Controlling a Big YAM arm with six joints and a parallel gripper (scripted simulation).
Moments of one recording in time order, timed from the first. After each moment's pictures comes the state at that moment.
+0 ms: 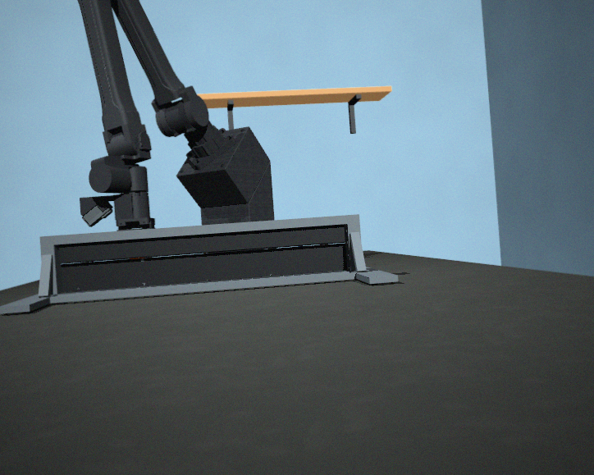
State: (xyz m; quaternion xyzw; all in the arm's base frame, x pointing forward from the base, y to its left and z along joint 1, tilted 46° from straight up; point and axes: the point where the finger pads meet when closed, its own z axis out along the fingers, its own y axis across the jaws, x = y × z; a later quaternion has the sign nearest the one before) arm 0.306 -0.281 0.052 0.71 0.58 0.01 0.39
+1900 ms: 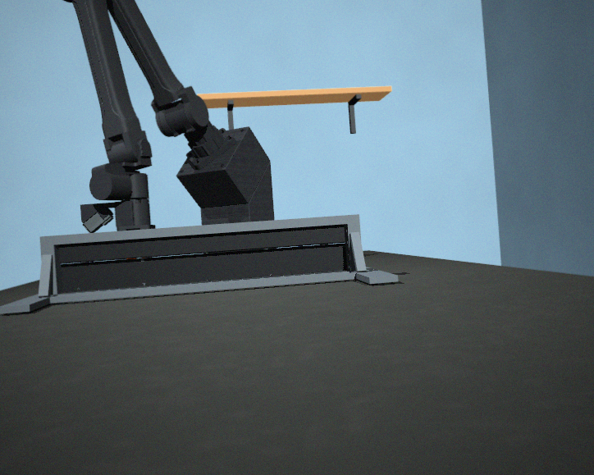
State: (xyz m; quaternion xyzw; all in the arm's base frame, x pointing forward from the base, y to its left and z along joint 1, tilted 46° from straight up) arm 0.311 -0.289 0.041 0.71 0.58 0.01 0.39
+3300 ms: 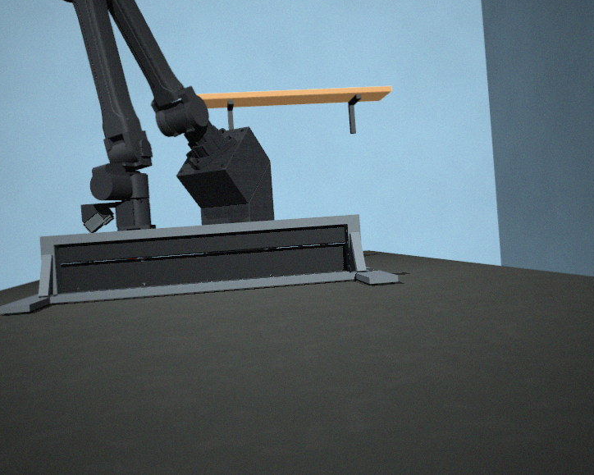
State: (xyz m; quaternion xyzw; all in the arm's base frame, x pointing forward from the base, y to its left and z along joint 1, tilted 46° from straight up) arm 0.309 -0.288 0.040 0.71 0.58 0.01 0.39
